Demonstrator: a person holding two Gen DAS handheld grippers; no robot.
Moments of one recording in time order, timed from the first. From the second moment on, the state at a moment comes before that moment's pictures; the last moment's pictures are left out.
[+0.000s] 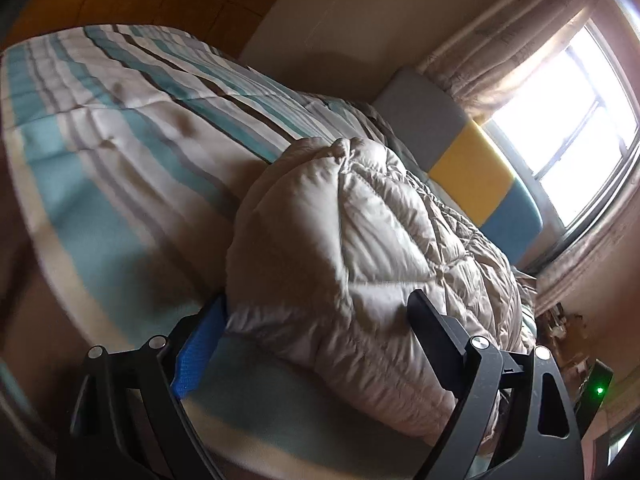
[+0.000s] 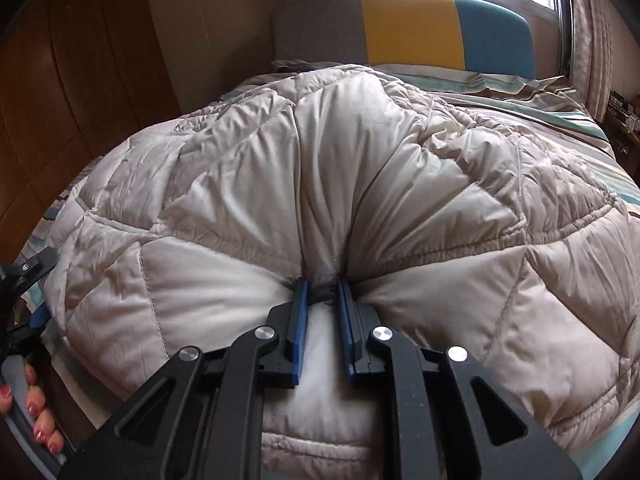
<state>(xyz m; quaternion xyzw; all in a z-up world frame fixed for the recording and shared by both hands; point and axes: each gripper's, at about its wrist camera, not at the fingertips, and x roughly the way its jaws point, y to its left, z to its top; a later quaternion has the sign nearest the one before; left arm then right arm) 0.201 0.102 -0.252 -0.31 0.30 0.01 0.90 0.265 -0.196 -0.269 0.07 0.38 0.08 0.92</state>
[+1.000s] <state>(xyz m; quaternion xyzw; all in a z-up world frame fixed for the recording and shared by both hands) 0.208 0.105 -0.265 -0.45 0.32 -0.03 0.84 0.253 -0.198 -0.274 0.08 0.37 0.08 0.92</state>
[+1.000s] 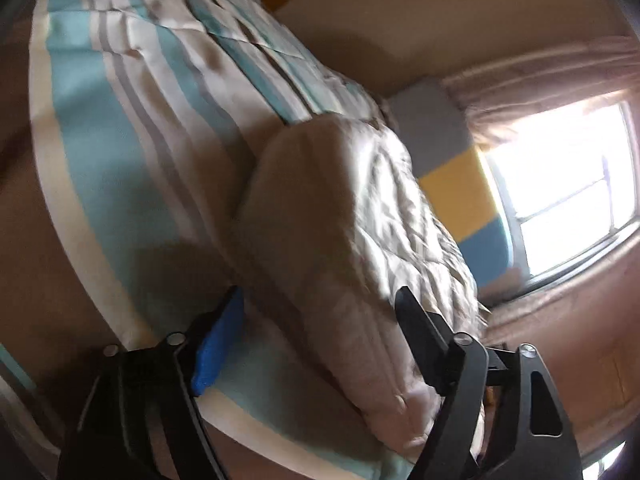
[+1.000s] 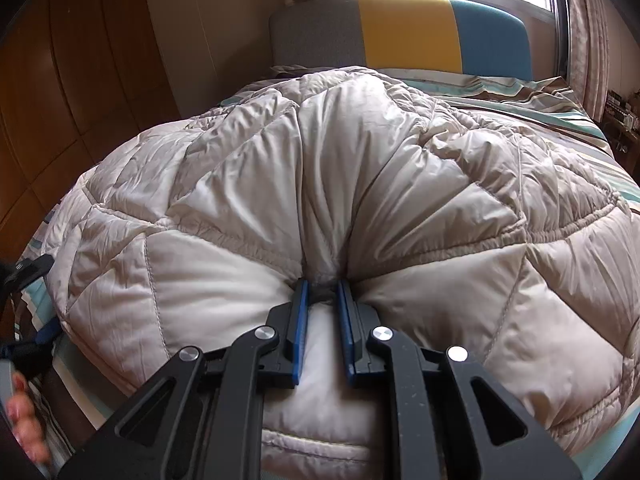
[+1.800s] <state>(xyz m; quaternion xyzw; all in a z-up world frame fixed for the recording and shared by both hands) 0.230 -0.039 -0.157 -0.15 0.18 -0.21 0.95 0.247 -0.222 -0.259 0.14 0.37 0.10 0.91</state>
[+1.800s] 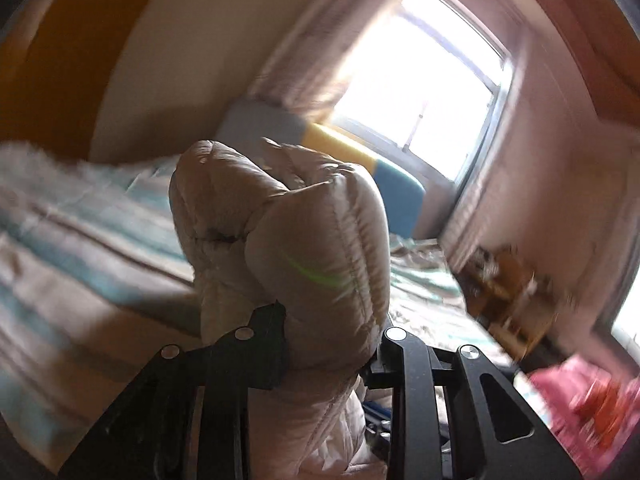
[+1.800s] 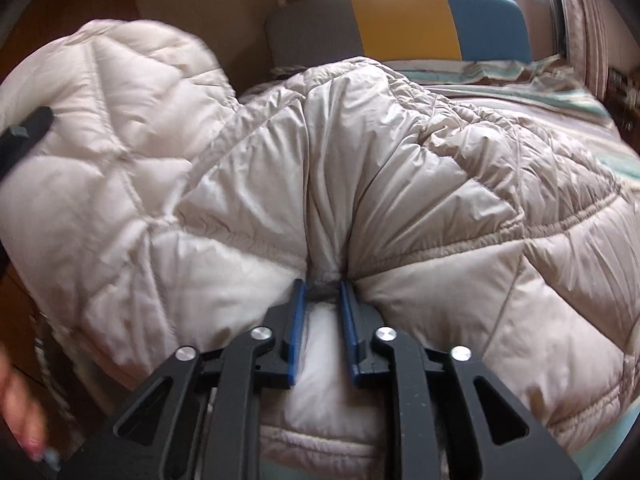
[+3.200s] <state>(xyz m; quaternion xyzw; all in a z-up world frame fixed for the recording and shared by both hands) 0.193 -0.276 -0.232 0.11 0.24 -0.45 0.85 0.133 -0.426 -0.189 0.28 0.29 -0.01 0.91</state>
